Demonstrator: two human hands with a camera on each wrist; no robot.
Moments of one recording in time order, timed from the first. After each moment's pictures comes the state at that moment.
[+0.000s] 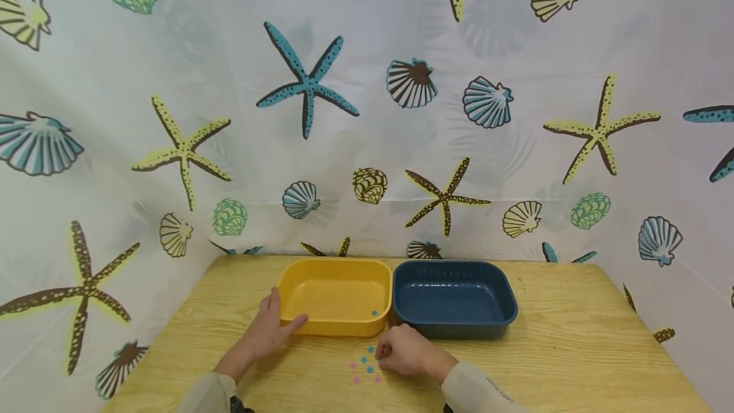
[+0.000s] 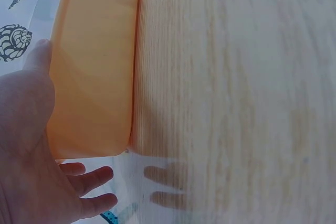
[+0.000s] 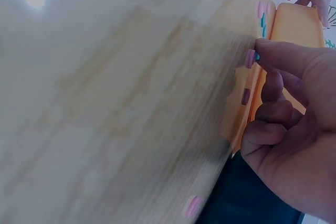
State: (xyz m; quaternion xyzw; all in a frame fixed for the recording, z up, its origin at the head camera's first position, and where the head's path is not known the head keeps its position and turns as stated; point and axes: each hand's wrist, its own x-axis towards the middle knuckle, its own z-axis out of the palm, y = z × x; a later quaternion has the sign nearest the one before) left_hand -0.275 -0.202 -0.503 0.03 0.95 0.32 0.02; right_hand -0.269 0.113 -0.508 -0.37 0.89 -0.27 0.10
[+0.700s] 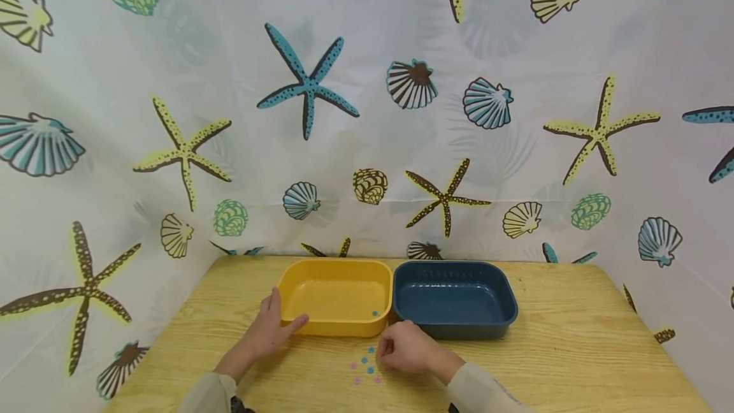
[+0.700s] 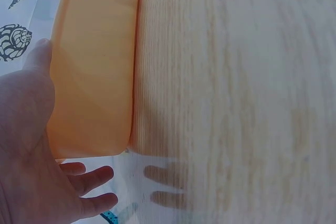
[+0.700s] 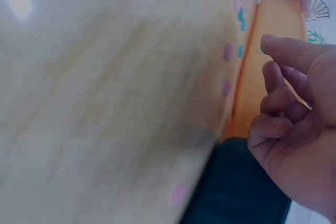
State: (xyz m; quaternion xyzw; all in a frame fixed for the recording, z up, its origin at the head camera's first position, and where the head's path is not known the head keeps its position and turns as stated) left_hand -0.276 -0.203 -0.504 0.04 0.95 0.32 0.02; right_hand -0.267 0.119 -0.499 -0.35 0.87 -0.32 0.11
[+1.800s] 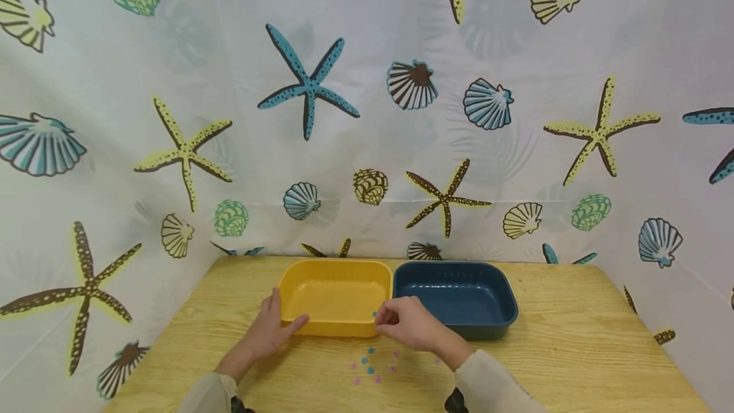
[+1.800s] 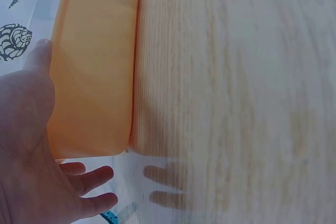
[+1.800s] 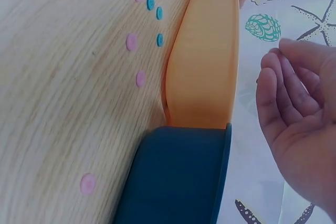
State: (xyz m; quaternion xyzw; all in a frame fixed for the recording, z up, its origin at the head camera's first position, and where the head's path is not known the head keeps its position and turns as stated) left_hand -0.276 -0.202 -0.505 0.04 0.95 0.32 0.01; right_hand -0.263 0.122 -0.451 -0.33 0.84 -0.43 0.08
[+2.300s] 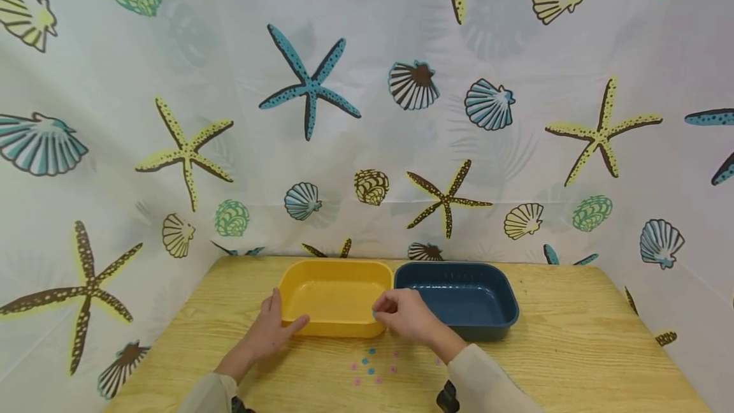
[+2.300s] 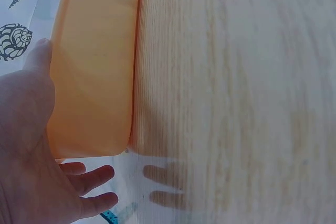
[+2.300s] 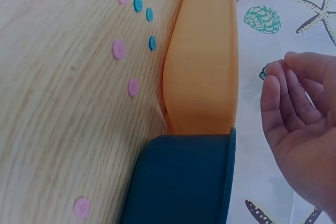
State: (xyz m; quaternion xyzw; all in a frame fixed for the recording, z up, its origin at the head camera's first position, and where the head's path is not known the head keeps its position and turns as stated) left_hand -0.276 -0.202 -0.504 0.04 0.95 0.32 0.01; right_hand -0.275 0.112 -0.453 -0.27 0.84 -0.46 0.06
